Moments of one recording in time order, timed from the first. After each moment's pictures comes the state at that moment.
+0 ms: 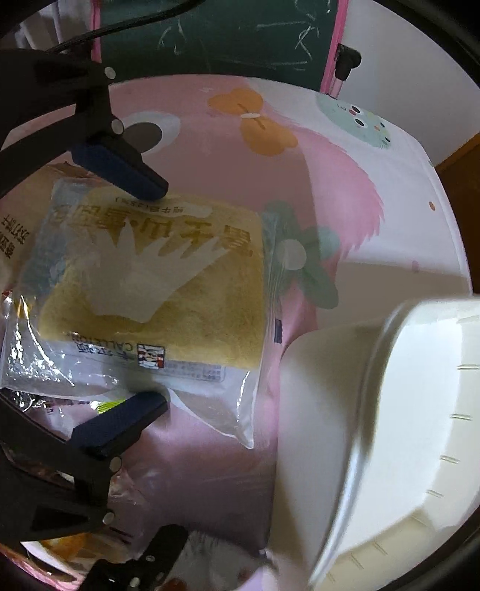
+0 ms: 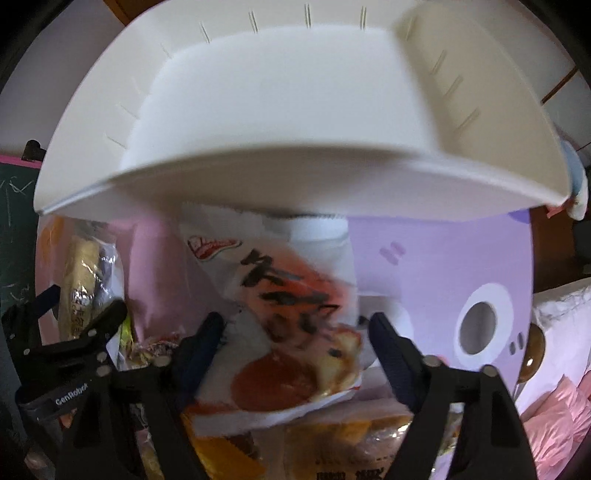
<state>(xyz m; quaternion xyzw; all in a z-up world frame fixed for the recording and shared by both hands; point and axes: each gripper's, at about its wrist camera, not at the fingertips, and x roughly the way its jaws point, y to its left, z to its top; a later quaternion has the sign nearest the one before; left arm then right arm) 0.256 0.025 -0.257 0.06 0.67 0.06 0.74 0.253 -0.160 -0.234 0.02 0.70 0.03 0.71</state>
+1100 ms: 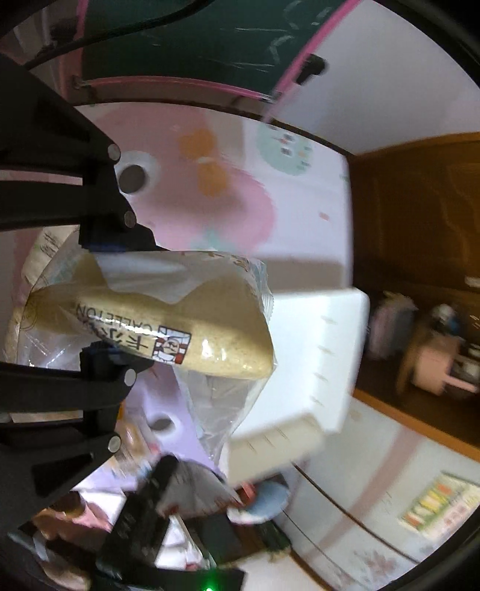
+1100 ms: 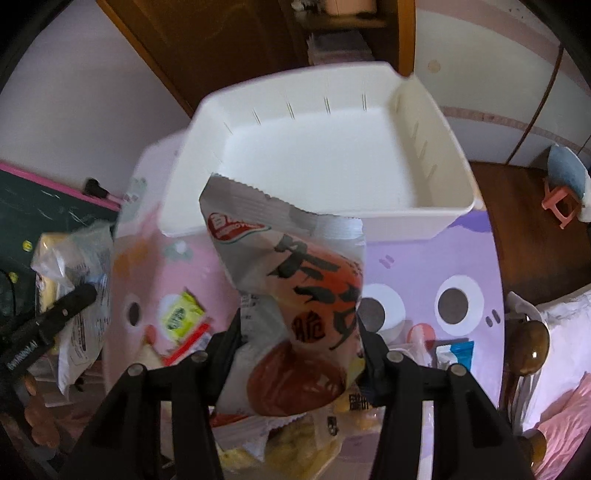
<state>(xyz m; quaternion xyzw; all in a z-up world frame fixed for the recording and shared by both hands) 0.189 0.072 -0.072 -0.06 0.53 -0.07 0.84 0.192 -0.169 -0.112 0.08 0.60 0.07 0.79</state>
